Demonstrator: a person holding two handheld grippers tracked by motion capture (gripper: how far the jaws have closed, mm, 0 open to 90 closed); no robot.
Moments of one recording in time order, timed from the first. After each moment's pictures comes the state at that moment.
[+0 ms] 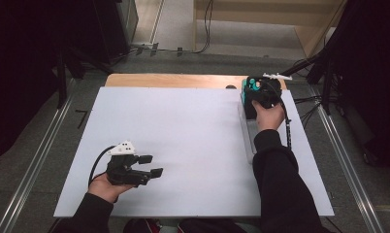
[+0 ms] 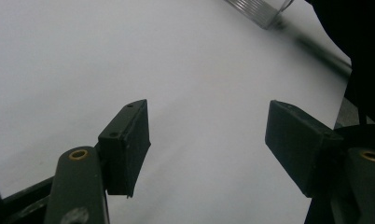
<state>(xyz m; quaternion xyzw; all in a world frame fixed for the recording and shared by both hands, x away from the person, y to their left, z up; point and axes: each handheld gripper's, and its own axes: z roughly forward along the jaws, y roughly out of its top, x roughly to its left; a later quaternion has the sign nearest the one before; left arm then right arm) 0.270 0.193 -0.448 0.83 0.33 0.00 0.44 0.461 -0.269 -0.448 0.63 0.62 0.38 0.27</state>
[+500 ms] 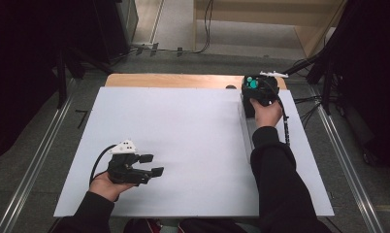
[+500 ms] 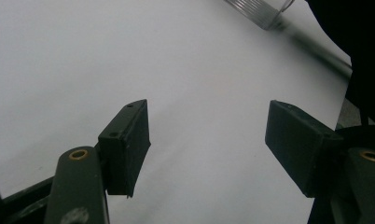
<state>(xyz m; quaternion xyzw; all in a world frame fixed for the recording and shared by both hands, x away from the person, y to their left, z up) 0.272 0.192 -0.448 0.84 0.33 0.00 0.44 0.473 -0.264 -0.453 0.62 0.63 0.37 0.28</state>
